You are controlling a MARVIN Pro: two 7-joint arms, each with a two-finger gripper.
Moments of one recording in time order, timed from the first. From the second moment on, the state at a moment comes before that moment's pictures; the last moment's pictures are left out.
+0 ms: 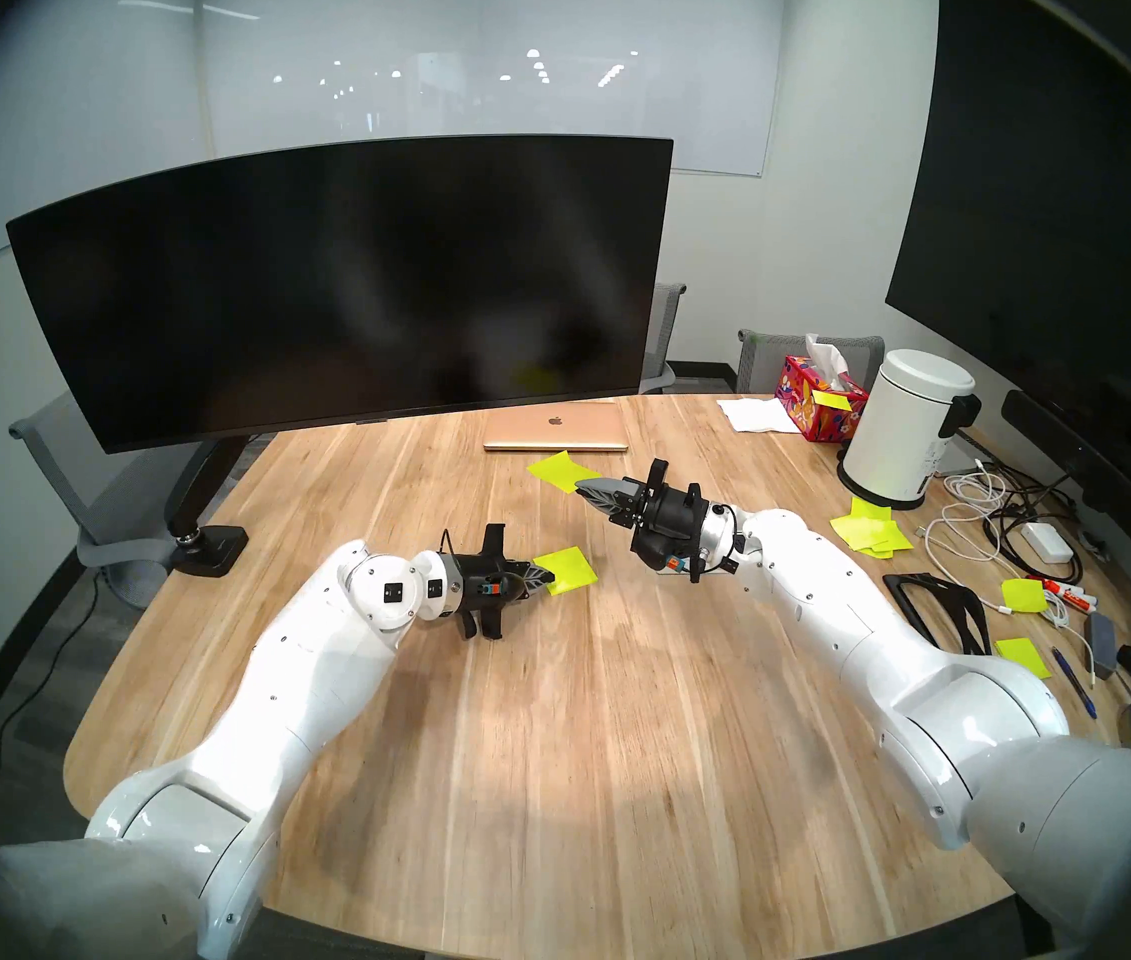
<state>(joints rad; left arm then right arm) 1.16 -1.28 -1.28 -1.13 0.64 -0.54 -0.68 -0.83 -1.30 1.06 -0.68 -1.54 -0.96 -0.64</state>
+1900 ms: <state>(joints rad) 1.77 -1.40 -1.56 -1.85 0.74 -0.40 -0.22 -0.92 -1.15 1.12 -0.83 -1.39 -0.96 -0.56</state>
